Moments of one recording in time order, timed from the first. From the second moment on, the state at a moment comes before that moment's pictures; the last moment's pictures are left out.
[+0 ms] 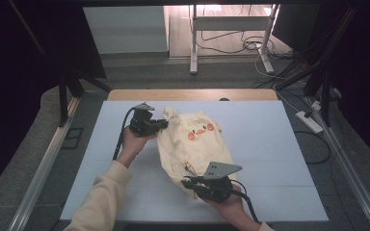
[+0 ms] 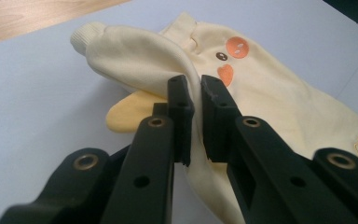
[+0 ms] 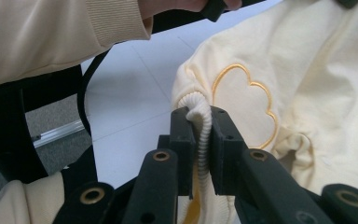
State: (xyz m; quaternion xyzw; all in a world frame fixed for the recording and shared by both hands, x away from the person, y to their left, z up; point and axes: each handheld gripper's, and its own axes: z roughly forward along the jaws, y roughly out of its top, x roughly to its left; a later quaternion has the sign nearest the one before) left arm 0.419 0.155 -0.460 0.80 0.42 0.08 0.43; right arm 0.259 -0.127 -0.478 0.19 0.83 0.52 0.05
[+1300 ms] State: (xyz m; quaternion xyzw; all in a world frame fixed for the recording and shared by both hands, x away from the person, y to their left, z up) left arm 0.426 0.116 -0.456 0.80 0.40 0.09 0.43; right arm 0.259 -0.173 -0.476 0.23 0.82 0.51 0.07
